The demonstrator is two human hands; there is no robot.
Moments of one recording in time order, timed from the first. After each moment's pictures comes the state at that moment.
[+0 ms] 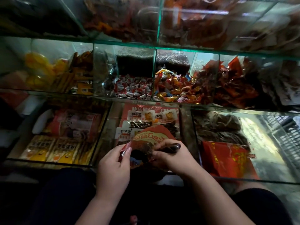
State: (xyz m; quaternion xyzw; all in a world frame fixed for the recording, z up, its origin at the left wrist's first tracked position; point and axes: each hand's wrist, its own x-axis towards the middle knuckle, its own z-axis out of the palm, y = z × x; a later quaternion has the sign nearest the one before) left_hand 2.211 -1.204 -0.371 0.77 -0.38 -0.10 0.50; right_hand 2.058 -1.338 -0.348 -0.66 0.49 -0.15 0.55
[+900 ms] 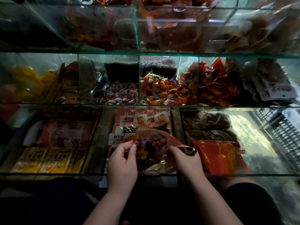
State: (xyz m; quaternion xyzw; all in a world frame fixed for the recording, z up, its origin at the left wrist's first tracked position) left_hand 2.172 -1.242 -0.356 0.75 -0.32 -0.20 0.54; right_hand 2.006 -1.343 -0.363 -0.49 0.59 -0.29 0.58
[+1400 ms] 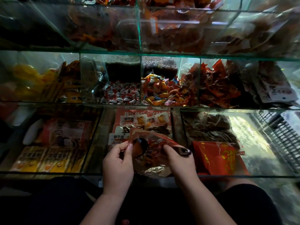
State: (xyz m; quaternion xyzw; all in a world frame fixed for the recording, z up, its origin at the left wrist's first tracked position) left_hand 2.180 -1.236 -0.353 0.76 -0.30 -0.17 0.55; right_hand 2.033 -1.330 -0.358 -0.41 0.59 -0.33 0.61
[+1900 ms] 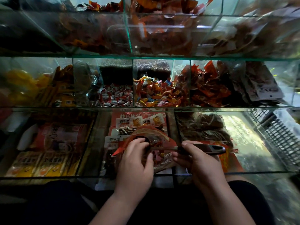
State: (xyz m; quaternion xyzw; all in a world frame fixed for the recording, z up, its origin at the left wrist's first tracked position) left_hand 2.141 -1.244 -0.328 0.72 -0.53 -0.14 0.43; right_hand 1.978 -1.327 -0.311 -0.29 0.51 -0.45 0.67
